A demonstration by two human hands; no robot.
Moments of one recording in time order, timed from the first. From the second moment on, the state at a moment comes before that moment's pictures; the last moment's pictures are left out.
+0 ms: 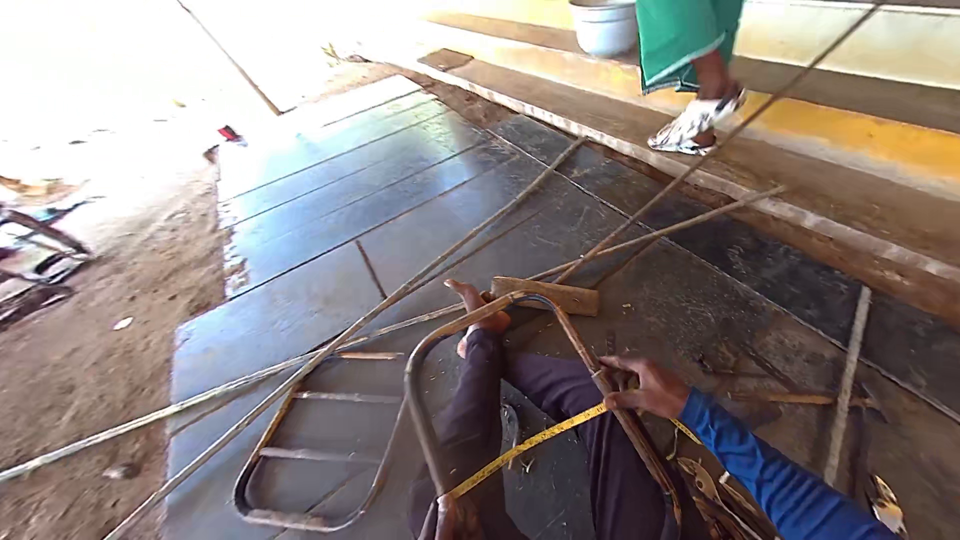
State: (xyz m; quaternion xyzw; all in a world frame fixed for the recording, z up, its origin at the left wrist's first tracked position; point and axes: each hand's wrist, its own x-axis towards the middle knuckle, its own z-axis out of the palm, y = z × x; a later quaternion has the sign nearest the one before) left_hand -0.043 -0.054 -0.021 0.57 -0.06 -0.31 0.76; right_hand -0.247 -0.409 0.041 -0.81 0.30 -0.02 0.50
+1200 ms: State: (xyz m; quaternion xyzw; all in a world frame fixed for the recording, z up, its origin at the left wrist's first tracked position) left_hand -0.013 -0.113 -0.008 0.61 -0.06 -0.23 0.76; right_hand -0.197 -0.436 0.036 -0.80 0.30 -0.16 0.50
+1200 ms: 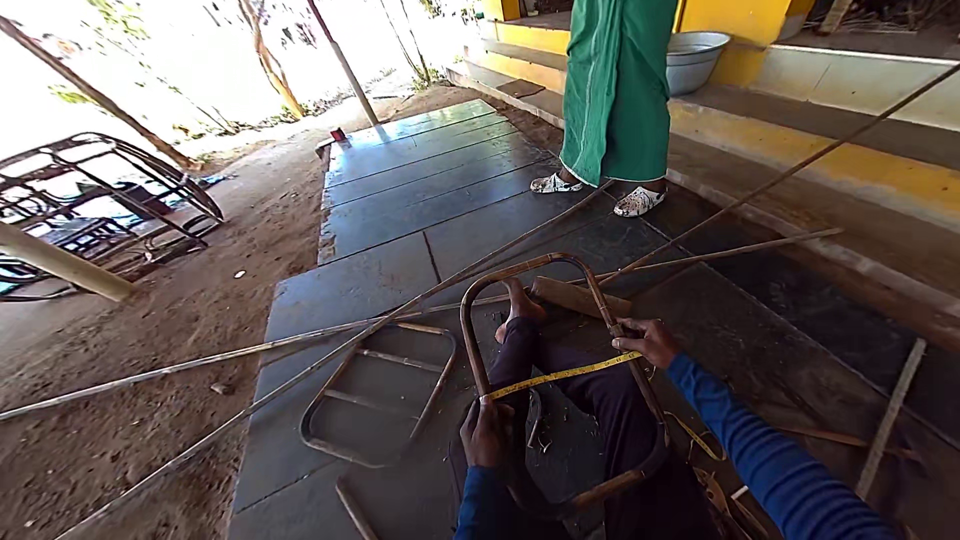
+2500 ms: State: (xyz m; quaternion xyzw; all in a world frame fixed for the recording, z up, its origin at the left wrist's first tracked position) left_hand -0.022 -0.152 0.144 0.60 -0.34 -0.02 0.72; right_hand -0.140 -0.354 0.174 -0.78 0.05 -0.48 0.40
